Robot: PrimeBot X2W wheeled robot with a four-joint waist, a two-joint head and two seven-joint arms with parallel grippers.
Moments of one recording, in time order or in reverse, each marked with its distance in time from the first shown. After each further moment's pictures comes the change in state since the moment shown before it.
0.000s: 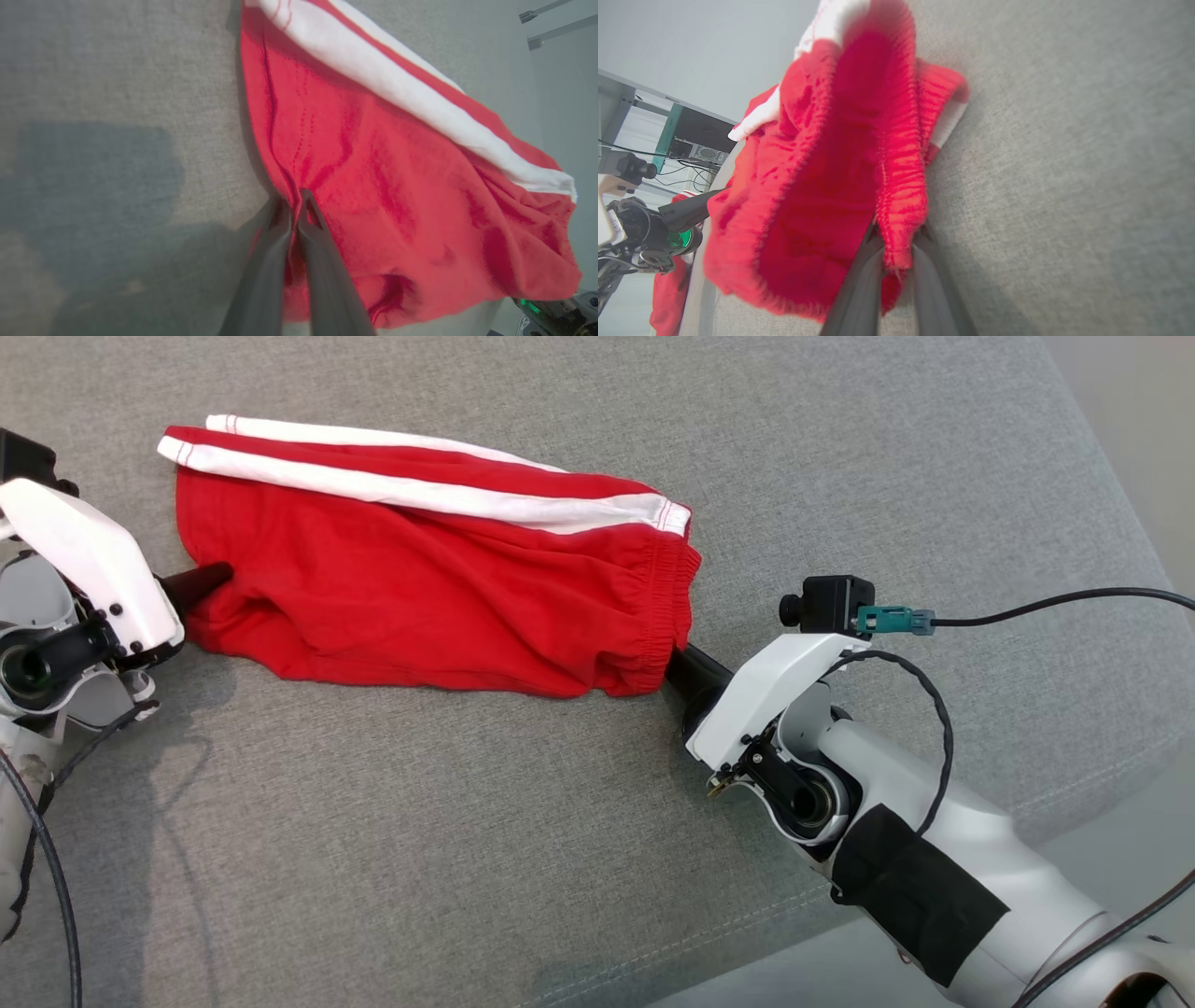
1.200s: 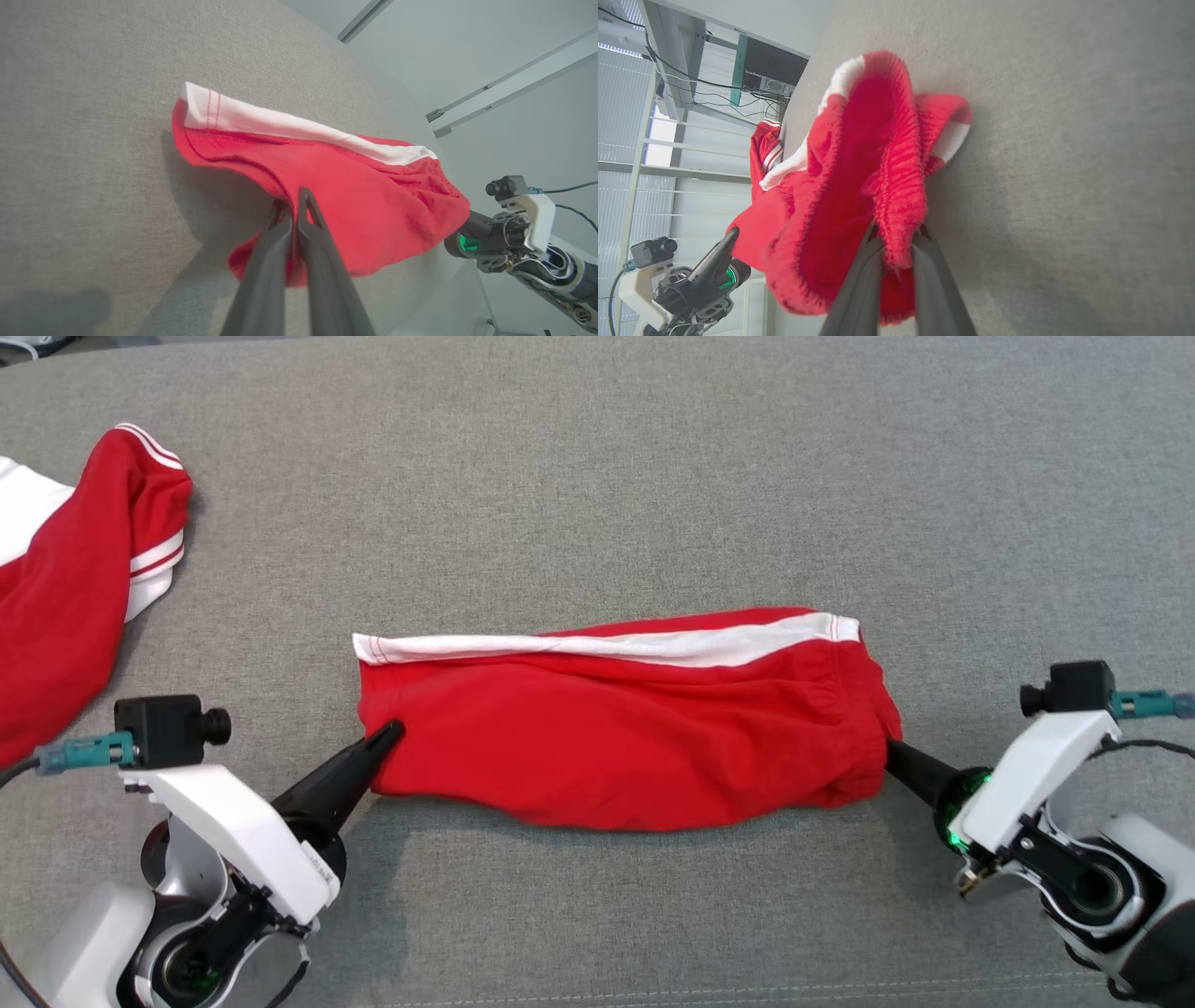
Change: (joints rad) left arm 0.621 -0.018 0.087 -0.689 -0.023 -0.026 -0.388; right arm 0.295 -0.522 -0.121 -0.492 0.252 -0.001 0.211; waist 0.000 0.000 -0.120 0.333
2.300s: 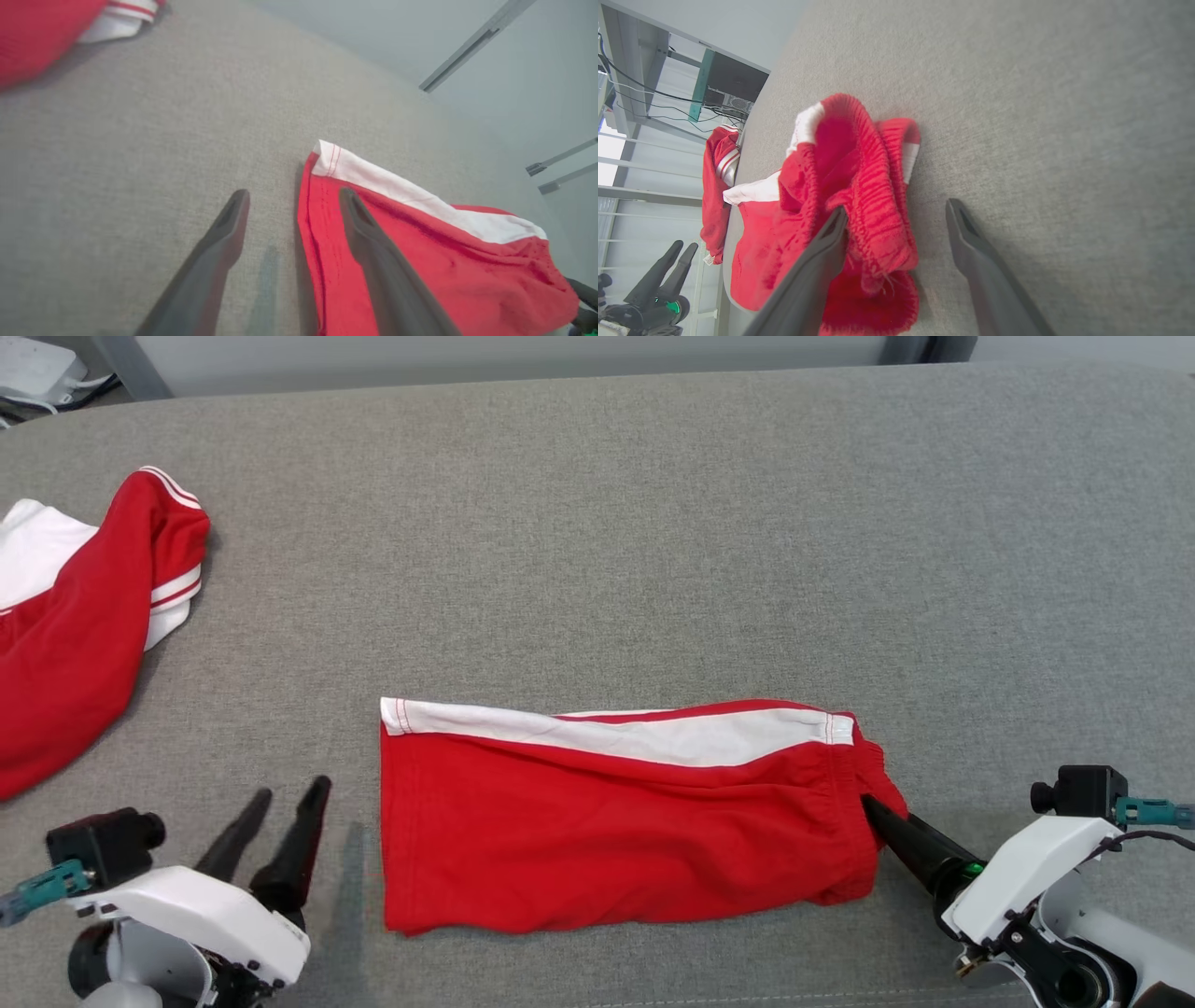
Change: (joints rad) left arm 0.191 -0.015 0.039 0.032 0.160 0.161 -0.253; right arm 0.032 -0.053 0.265 0.028 0.052 0.000 -0.301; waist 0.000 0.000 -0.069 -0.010
